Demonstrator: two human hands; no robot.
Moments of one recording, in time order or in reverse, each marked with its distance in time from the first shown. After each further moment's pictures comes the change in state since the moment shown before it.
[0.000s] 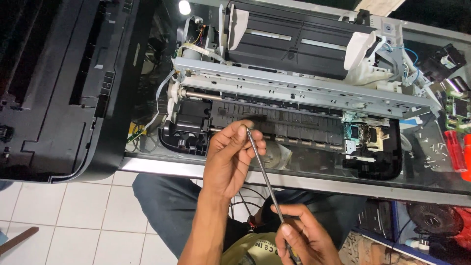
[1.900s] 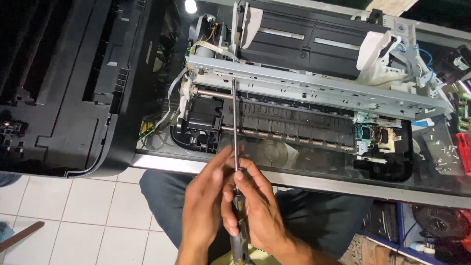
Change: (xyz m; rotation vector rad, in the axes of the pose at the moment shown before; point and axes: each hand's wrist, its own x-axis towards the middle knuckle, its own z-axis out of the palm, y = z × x) left_hand -0.083 0.062 0.029 0.799 0.323 -0.061; right_hand 0.050 -0.038 0.118 0.647 -0.395 -0.154
